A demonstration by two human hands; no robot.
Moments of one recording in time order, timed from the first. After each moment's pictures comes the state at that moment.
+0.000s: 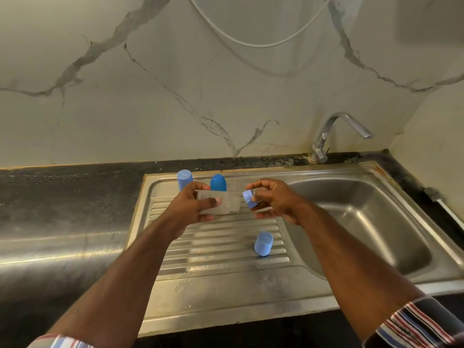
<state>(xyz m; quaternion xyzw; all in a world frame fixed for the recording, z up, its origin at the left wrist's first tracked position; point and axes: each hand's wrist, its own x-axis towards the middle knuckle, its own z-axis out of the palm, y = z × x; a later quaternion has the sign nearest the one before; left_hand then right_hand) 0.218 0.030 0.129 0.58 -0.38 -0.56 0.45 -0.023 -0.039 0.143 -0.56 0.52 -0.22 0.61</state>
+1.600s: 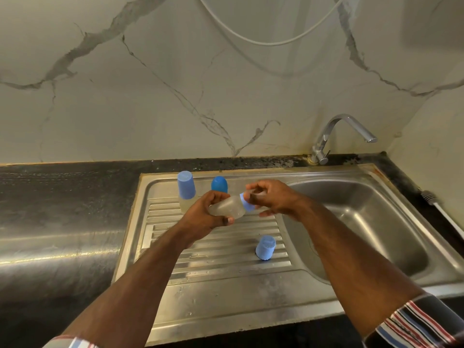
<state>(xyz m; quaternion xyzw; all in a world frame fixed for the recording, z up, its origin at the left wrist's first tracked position) 0.205 0.021 0.099 0.56 -0.55 -0.49 0.39 -0.009 -0.051 0.150 -0.67 0.52 -0.14 0.51</state>
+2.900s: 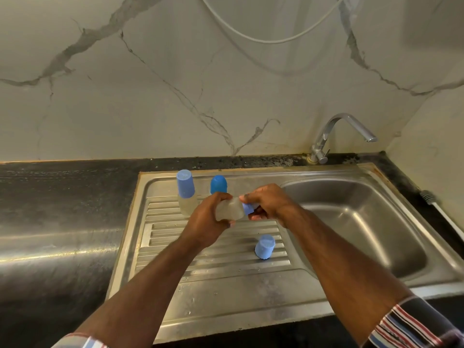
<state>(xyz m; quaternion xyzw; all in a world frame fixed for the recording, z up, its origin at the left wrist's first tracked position) 0.194 0.018 0.070 0.61 -0.65 -0.27 0.35 0.011 -0.048 0.129 -0.55 0.60 -0.21 0.54</state>
